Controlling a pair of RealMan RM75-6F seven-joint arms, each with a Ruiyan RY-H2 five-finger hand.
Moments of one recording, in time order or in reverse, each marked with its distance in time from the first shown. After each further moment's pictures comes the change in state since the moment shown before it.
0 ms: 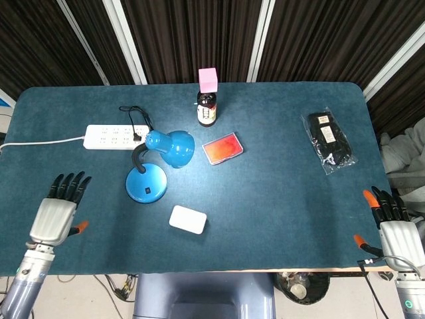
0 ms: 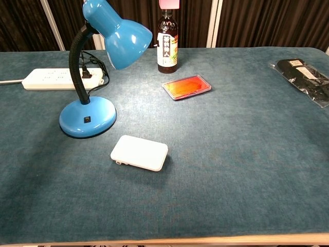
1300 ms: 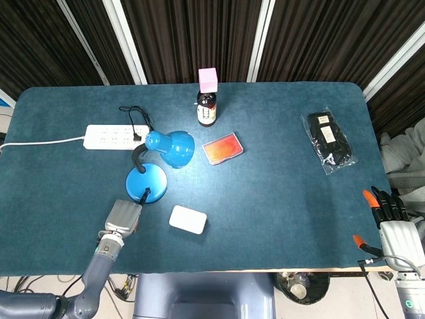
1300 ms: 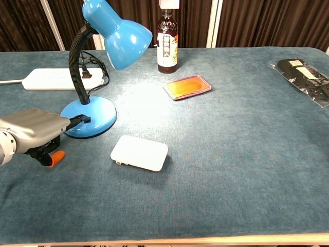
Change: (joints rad) left arm -0.286 -0.377 -0.183 -0.021 -0.652 -0.363 0.628; right arm 0.001 0.006 0.000 -0.002 0.001 -0.005 0.029
